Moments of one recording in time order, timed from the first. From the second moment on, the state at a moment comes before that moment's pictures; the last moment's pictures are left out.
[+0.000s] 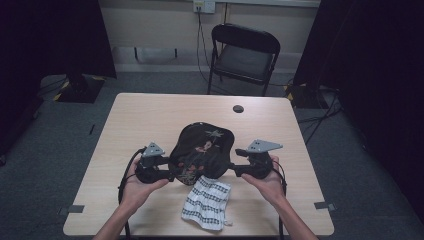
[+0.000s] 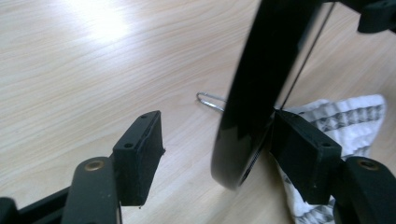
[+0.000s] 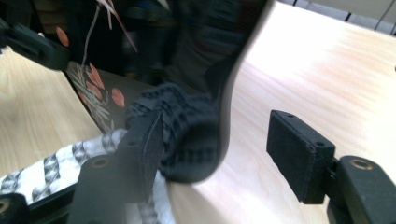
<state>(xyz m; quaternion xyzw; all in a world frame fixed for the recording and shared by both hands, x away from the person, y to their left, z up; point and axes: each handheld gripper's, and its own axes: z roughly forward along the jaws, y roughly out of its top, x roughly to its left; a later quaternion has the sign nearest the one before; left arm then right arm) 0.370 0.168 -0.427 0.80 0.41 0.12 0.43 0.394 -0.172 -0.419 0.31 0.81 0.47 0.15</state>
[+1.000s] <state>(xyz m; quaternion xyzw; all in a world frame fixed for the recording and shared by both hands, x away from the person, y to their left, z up) 0.387 0.178 -0.446 0.79 0.44 0.12 0.40 0.399 -0.151 -0.424 0.24 0.84 0.48 0.10</state>
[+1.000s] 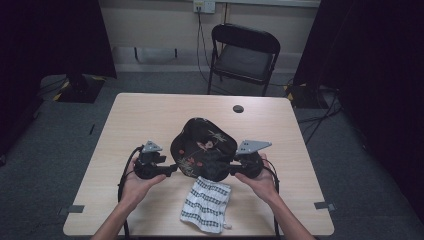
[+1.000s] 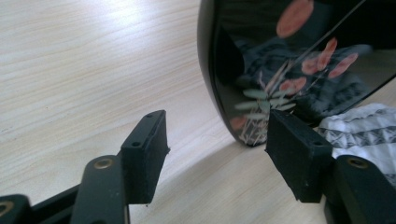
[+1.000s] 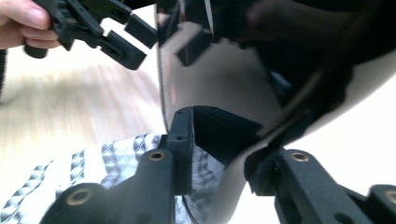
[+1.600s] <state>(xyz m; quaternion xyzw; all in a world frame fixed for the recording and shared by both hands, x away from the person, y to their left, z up) 0.368 0.155 -0.437 0.82 0.40 0.12 0.41 0.395 -0.170 -0.423 0.25 0.83 0.49 0.09</state>
